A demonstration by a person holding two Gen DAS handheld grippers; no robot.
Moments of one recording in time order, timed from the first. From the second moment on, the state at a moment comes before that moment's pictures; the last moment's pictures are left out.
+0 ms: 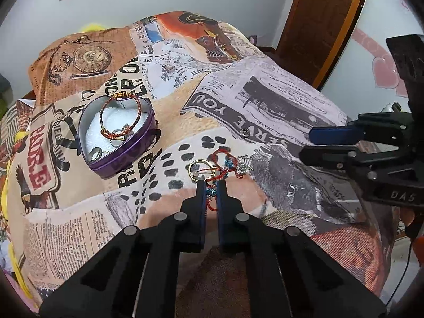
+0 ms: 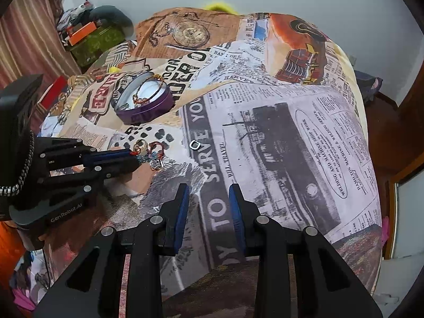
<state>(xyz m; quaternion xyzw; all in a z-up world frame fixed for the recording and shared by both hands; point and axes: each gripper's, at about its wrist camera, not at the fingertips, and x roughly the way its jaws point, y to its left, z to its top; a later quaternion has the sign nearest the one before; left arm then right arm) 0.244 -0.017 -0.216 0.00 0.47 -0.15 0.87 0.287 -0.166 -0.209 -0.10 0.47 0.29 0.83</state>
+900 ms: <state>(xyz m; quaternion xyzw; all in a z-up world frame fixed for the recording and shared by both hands) 0.198 0.056 -0.196 -0.06 0.43 -0.11 0.89 0.282 -0.102 -0.225 -0.16 0.45 0.33 0.81</state>
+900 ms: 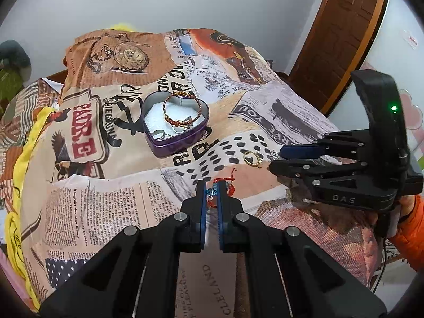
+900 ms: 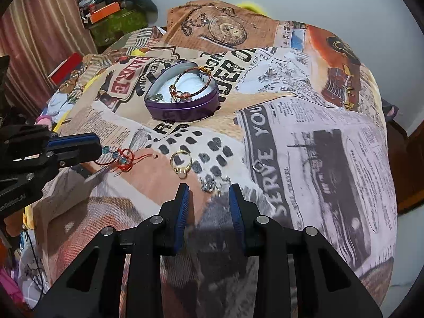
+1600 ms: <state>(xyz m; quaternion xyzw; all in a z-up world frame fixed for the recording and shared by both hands) 0.199 0.067 -0.159 -0.06 0.39 -0.09 0.92 0.279 -0.116 -0.185 -0.12 0.41 0.34 0.84</state>
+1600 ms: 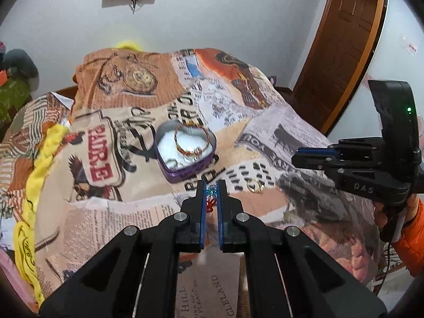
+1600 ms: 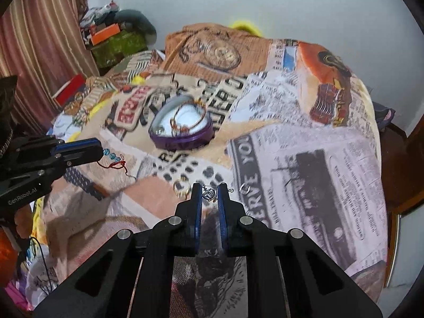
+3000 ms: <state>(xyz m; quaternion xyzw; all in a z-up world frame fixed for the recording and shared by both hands) 0.300 0.103 -0.171 -0.06 0.38 -0.06 0.92 0.355 -0.015 -0.190 -0.13 0.42 0.39 0.81</state>
